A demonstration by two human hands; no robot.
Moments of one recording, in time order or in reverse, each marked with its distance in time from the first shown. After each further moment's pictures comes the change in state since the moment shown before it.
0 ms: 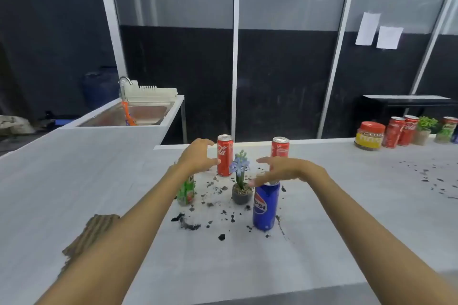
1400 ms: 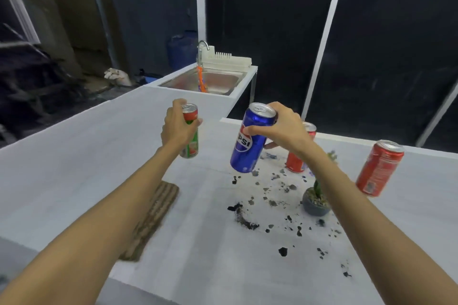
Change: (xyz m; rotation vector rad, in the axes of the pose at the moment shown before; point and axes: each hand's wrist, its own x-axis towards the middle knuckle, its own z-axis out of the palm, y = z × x) left_hand 0.000 -0.159 -0.074 -0.213 0.652 -0.501; right_hand 0.106 -0.149 0.035 0.520 0.244 -0.558
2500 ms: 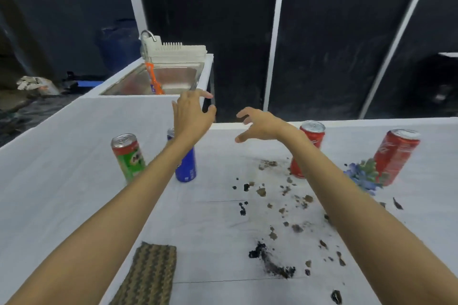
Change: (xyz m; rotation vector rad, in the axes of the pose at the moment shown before) left_hand 0.094 0.033 0.076 -0.026 -0.249 0.370; right_hand 0.130 0.047 0.034 -0.417 -0.136 0.300
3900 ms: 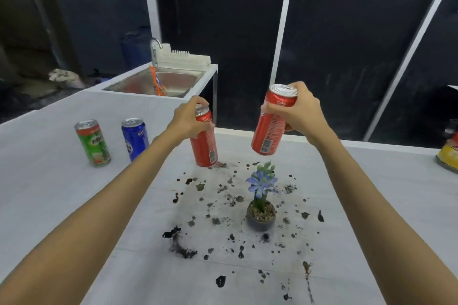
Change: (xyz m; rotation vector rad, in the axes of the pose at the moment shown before) left_hand -0.053 0.114 0.054 -0.071 -0.170 -0.196; right_hand -0.107 0.111 -0.139 0.359 0.451 -0.140
